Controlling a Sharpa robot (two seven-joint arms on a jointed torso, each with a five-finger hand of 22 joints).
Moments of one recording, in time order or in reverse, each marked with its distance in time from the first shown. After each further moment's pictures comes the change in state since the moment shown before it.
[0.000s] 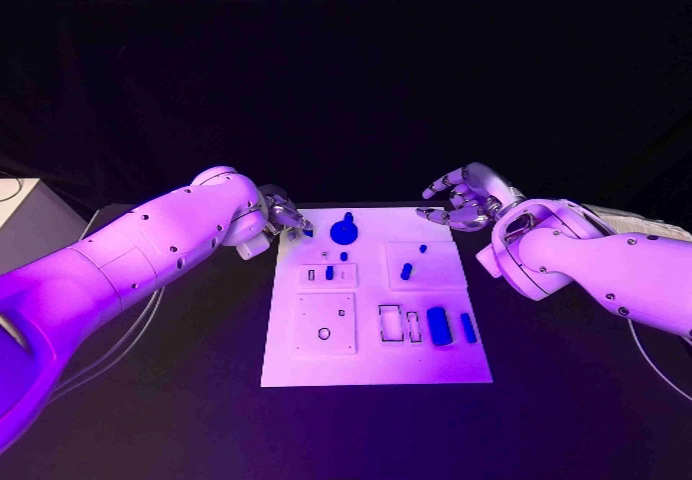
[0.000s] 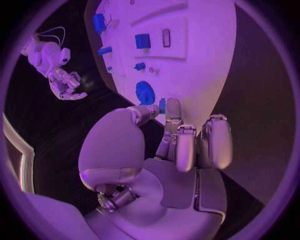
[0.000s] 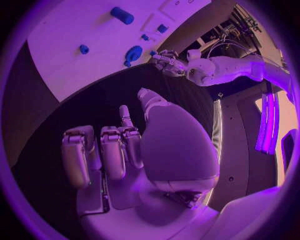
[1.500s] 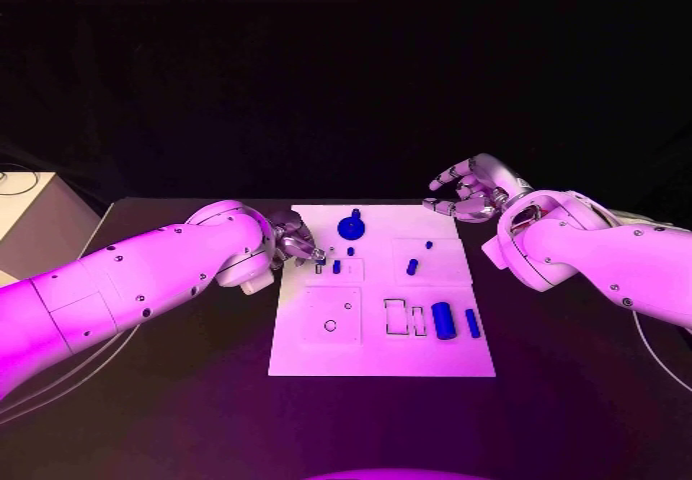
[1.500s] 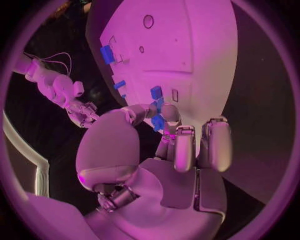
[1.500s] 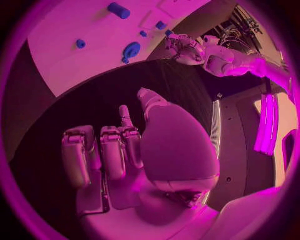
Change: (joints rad) left arm -0.062 -0.189 -0.103 0.406 -0.034 -0.139 -0.016; left_hand -0.077 -0.038 0.013 -0.033 0.190 0.047 -0.021 0.012 0.042 0.091 -0.023 0.079 0.109 0.000 -0.025 0.012 0.000 -0.016 0.019 -0.020 0.013 0.000; right arm -0.004 0.001 -0.002 -0.020 0.002 0.001 0.000; right_hand 0.000 0.000 0.000 0.000 0.000 0.000 0.000 0.005 0.001 0.000 0.000 0.000 0.000 0.000 0.000 0.000 0.000 0.000 0.000 0.000 0.000 0.000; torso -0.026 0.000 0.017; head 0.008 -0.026
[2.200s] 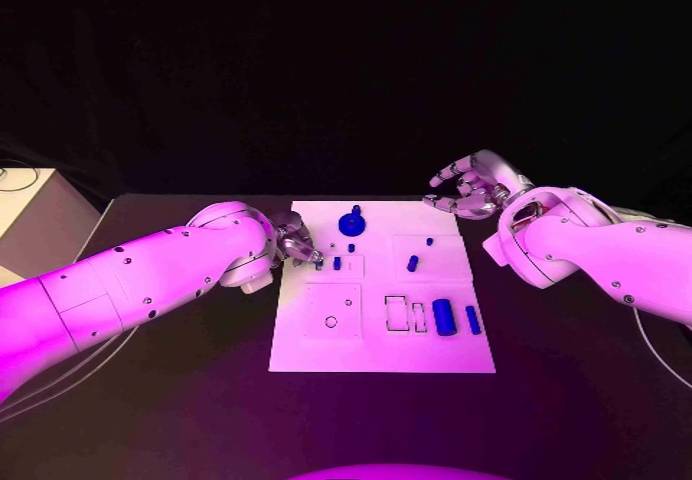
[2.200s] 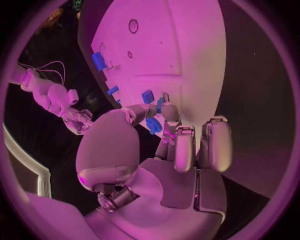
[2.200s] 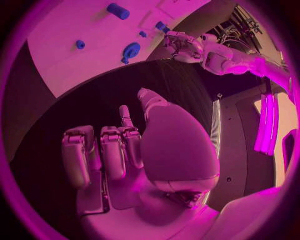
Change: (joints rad) left arm -0.007 0.010 -0.014 -0.015 -0.074 0.007 -0.006; left_hand 0.001 0.001 0.000 0.000 0.000 0.000 0.000 0.001 0.000 0.000 0.000 0.000 0.000 0.000 0.000 0.000 0.000 0.000 0.000 0.000 0.000 0.000; right arm 0.000 0.000 0.000 0.002 0.000 0.000 0.000; right_hand 0.000 0.000 0.000 0.000 0.000 0.000 0.000 0.000 0.000 0.000 0.000 0.000 0.000 0.000 0.000 0.000 0.000 0.000 0.000 0.000 0.000 0.001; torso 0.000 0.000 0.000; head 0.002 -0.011
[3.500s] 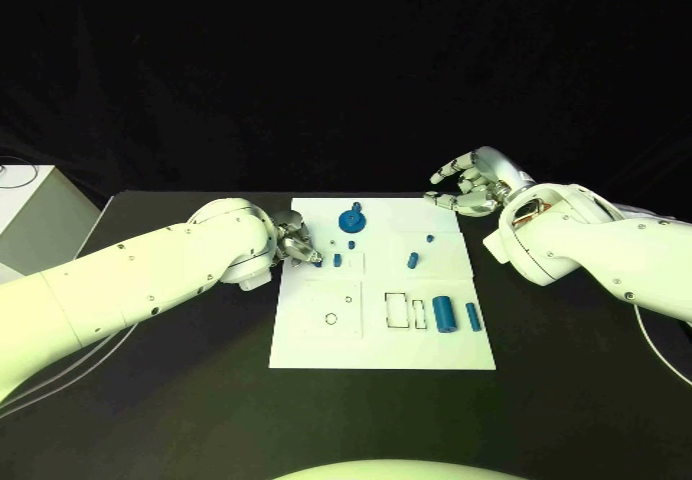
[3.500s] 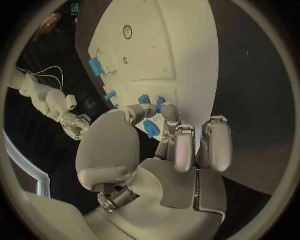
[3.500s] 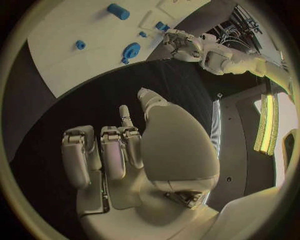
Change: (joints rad) left arm 0.000 0.007 -0.001 -0.011 -0.028 0.043 -0.007; left_hand 0.001 0.001 -0.003 -0.003 0.004 0.000 0.000 -0.001 0.000 0.005 -0.002 0.000 -0.002 0.000 0.000 0.000 0.000 0.000 0.000 0.000 0.000 0.000; right arm 0.000 -0.001 0.000 0.001 0.000 0.000 0.000; right_hand 0.000 0.000 0.000 0.000 0.000 0.000 0.000 0.000 0.001 0.000 0.000 0.000 0.001 0.000 0.000 0.000 0.000 0.000 0.000 0.000 0.000 0.000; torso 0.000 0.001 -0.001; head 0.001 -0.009
